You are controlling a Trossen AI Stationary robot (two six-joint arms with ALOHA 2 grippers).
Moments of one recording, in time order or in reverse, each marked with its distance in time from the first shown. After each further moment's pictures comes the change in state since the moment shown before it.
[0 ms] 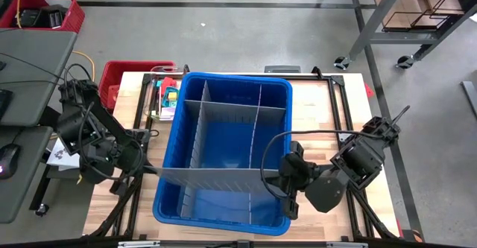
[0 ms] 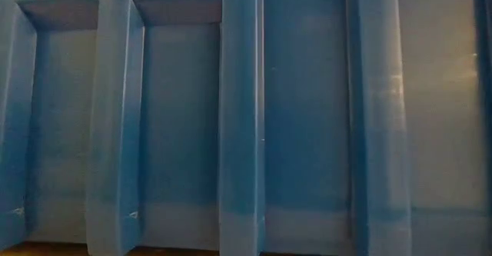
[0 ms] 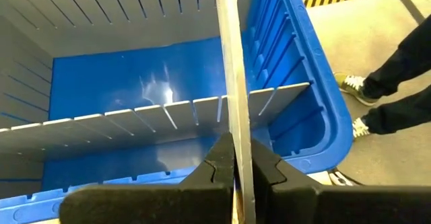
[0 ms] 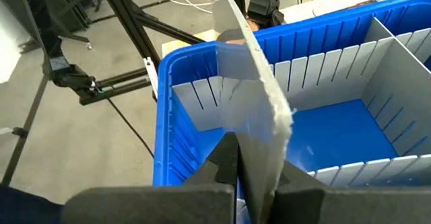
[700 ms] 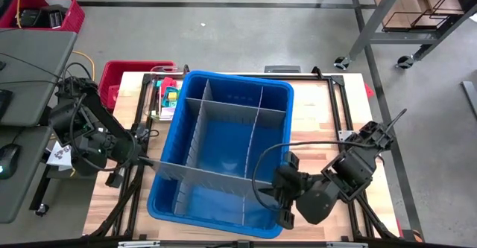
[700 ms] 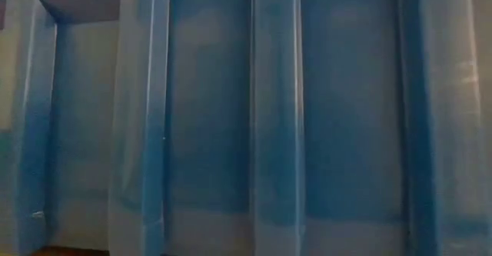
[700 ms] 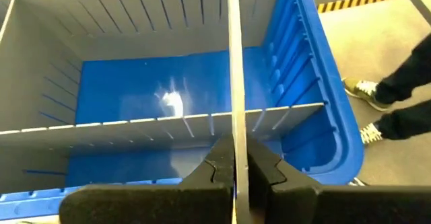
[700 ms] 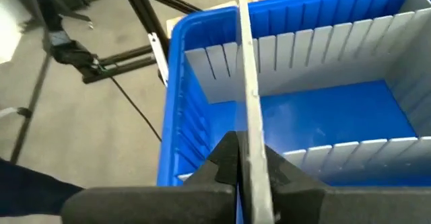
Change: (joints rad) left arm -0.001 -0.014 0.074 -0.094 -0.056 0.001; right arm 0.015 0.055 0.000 -0.016 -0.053 0.038
